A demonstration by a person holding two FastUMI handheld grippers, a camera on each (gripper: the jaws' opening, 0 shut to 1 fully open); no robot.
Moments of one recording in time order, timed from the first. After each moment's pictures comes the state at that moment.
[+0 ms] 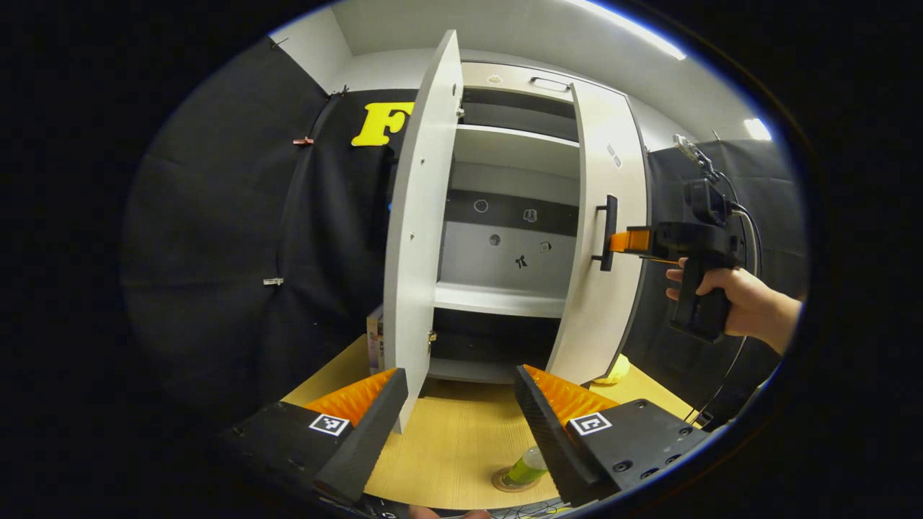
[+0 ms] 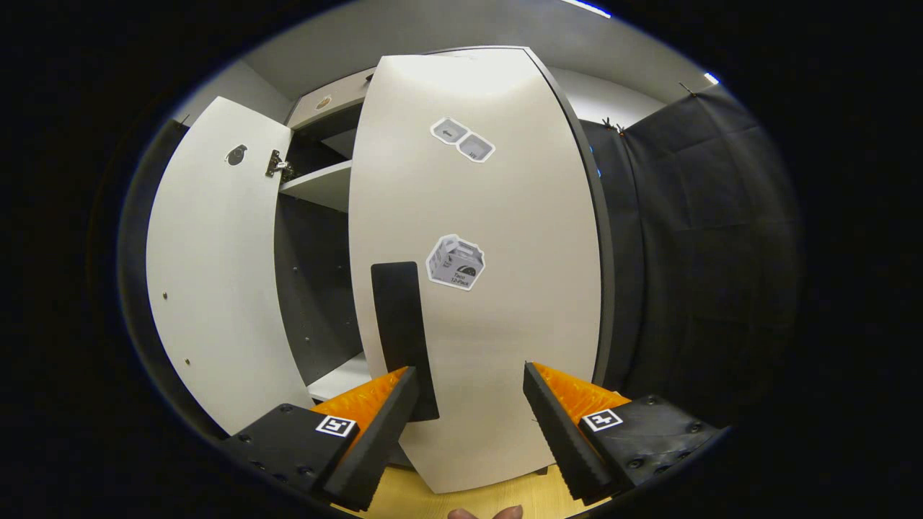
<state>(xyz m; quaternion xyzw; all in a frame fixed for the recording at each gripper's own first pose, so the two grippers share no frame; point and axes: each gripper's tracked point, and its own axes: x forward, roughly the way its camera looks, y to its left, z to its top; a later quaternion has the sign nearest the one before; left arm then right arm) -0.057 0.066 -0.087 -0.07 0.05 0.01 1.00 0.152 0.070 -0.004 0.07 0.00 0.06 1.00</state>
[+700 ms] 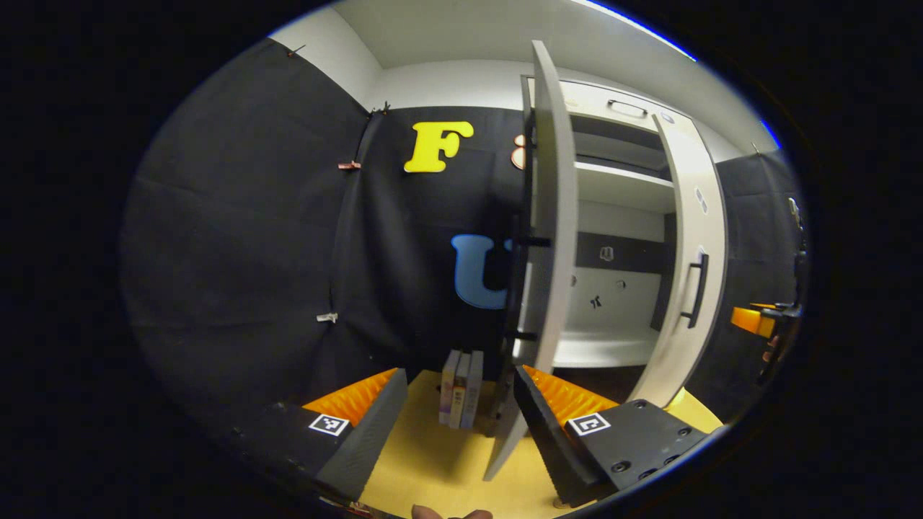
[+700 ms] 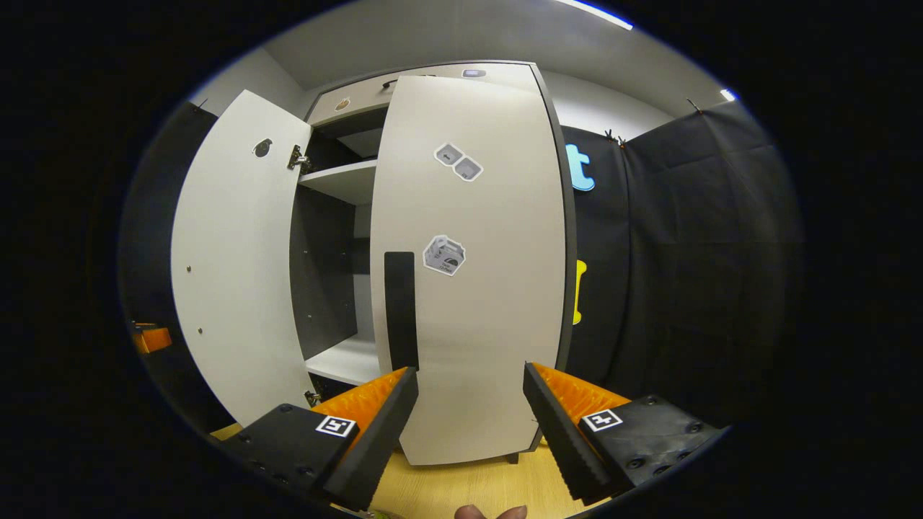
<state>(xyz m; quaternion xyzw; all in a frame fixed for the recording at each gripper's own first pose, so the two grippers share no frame) 0.006 0.226 0.010 -0.06 0.01 0.11 0.99 0.085 0.043 -0.011 0.03 0.00 0.05 1.00</state>
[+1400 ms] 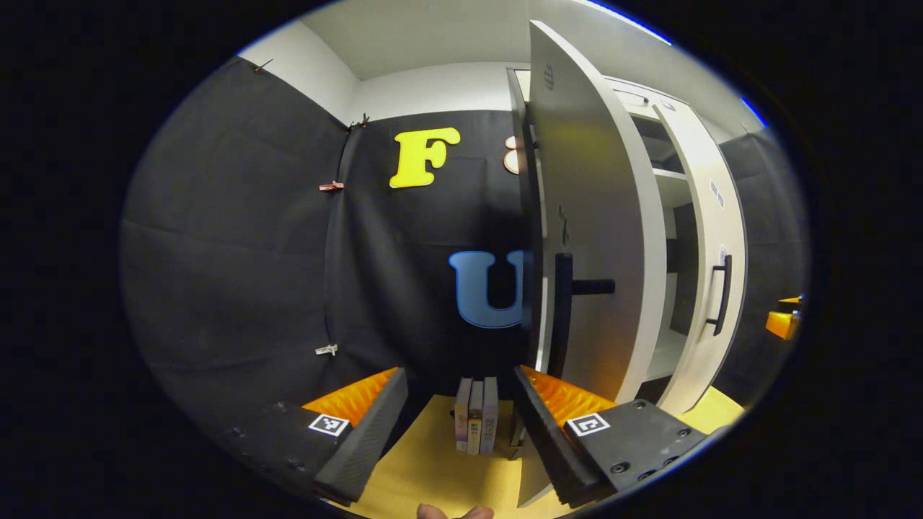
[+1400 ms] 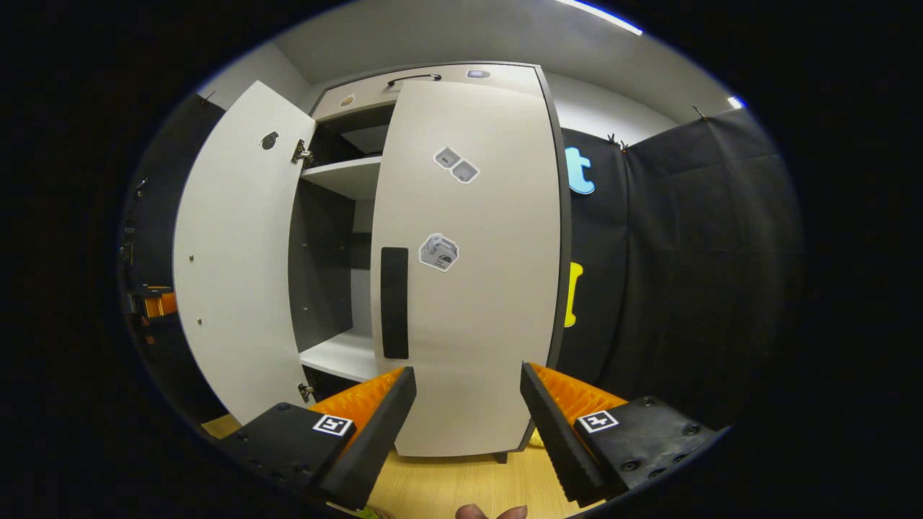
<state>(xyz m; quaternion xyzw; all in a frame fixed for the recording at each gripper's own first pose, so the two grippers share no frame) 0.056 0.211 0.033 -0.02 0.01 0.09 1.00 0.080 0.034 -0.015 0.02 0.00 0.05 1.00</state>
